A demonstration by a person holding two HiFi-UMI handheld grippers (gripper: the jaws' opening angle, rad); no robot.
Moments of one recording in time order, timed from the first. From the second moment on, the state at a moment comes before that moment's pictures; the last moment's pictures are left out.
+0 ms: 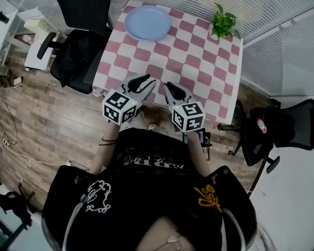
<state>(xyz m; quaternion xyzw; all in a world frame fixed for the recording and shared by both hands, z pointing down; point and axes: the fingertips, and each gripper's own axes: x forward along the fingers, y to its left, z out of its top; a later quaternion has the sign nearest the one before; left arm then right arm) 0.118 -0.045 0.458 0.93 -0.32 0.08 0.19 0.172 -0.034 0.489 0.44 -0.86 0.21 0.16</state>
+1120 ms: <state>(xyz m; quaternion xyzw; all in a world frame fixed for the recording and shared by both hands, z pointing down) 0.057 0.140 0.452 0.90 -0.38 0.12 0.17 0.107 0.118 0.476 0.38 -0.90 0.16 0.15</state>
